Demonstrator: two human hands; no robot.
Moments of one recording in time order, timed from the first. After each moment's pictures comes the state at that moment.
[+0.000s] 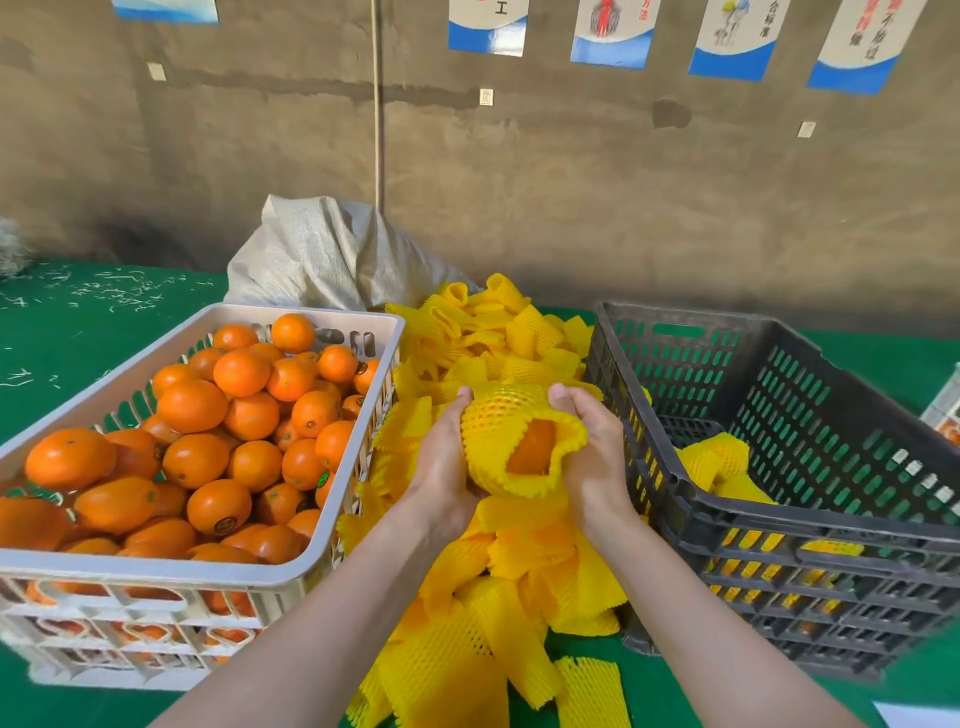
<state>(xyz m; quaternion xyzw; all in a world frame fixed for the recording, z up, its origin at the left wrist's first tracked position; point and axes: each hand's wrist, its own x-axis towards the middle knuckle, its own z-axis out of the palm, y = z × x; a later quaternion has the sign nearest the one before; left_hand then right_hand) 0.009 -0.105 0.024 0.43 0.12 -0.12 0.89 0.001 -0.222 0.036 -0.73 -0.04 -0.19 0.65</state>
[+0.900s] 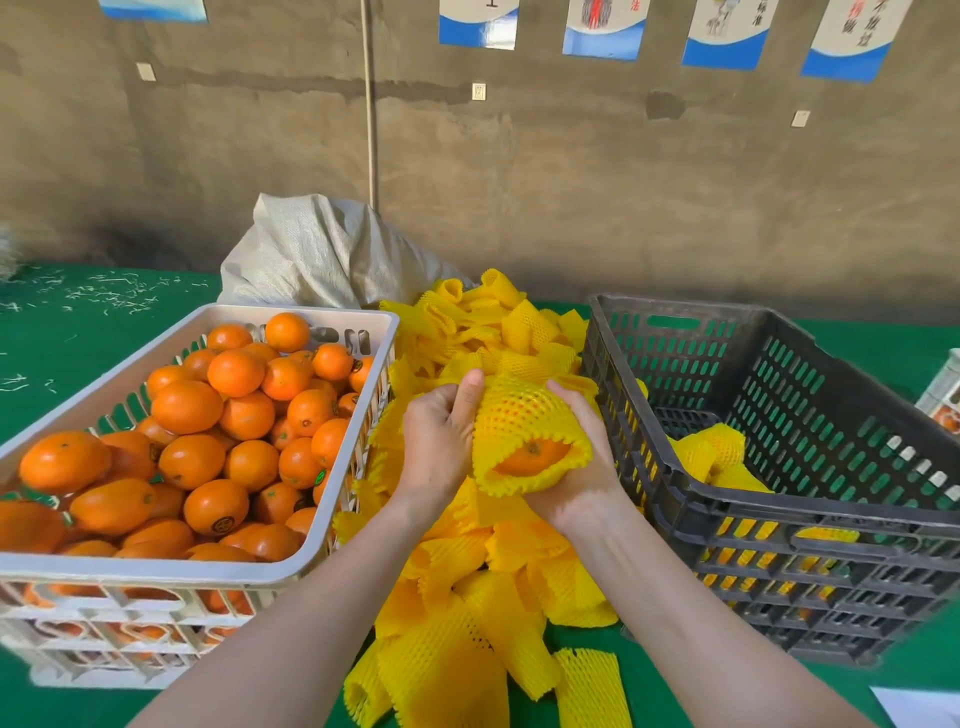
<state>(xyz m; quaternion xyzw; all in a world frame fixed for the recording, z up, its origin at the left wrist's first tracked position) 0.017 -0.103 0.018 0.70 -0.09 0.22 0.68 0.008 -0.221 0.026 -0.38 0.03 0.12 0.92</state>
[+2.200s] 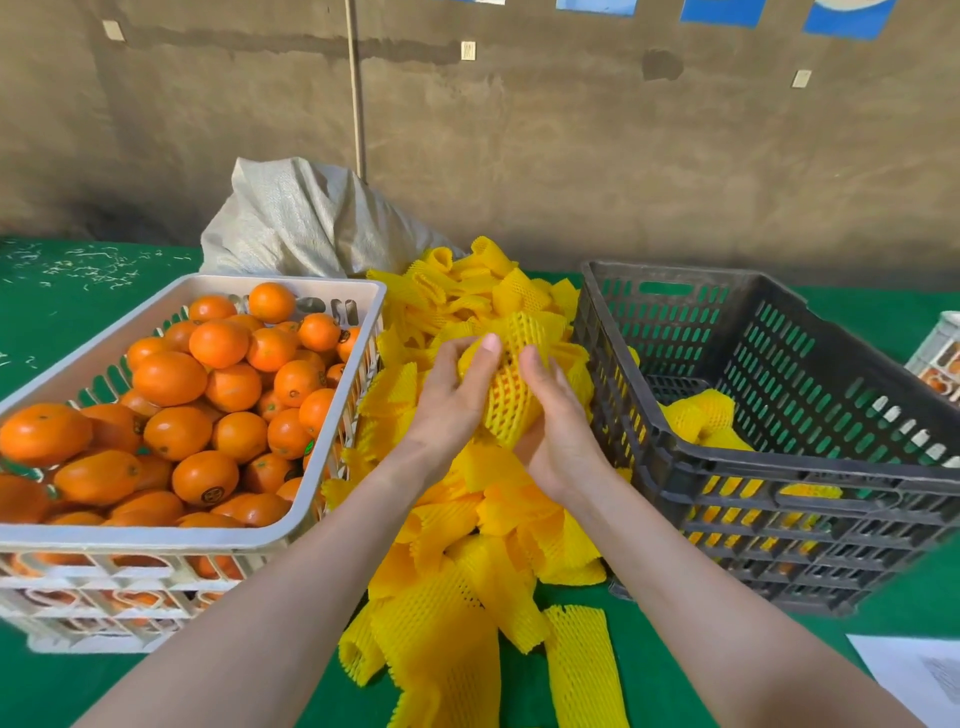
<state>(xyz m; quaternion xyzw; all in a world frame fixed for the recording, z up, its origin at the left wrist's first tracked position) 0.009 -0.115 0.026 0.71 -0.06 0.06 0.69 0.006 -0.222 0.014 -0.50 -0.03 0.05 0.87</state>
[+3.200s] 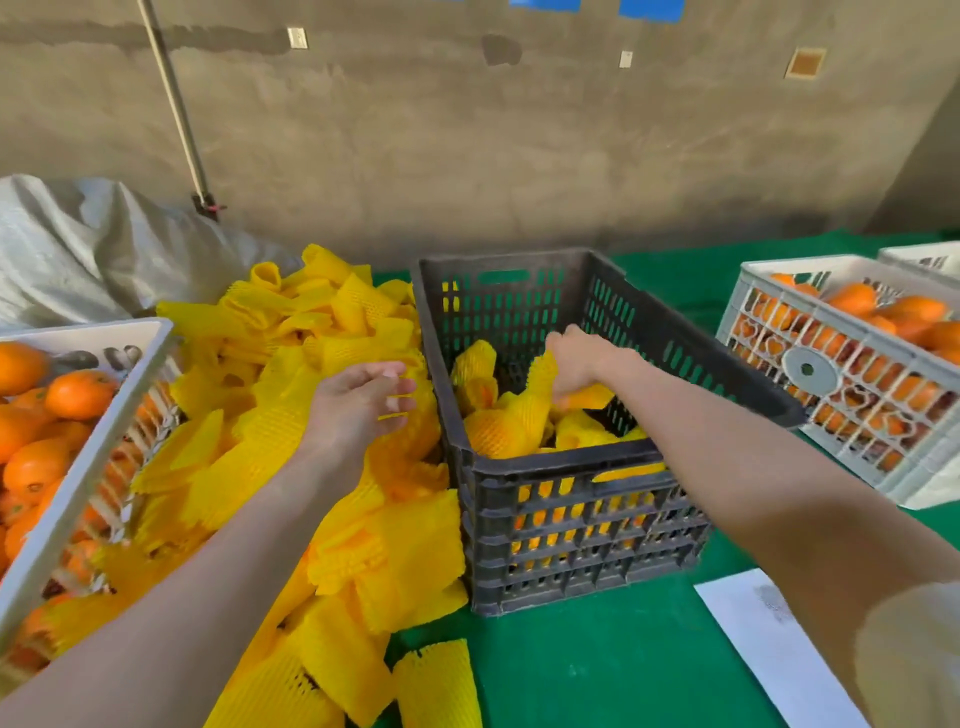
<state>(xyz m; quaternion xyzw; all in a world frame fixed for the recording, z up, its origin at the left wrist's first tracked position) 0.053 -0.228 0.027 0.68 0.00 -0.02 0.73 0.125 -0.491 0.021 -0.99 0.07 0.10 -0.01</state>
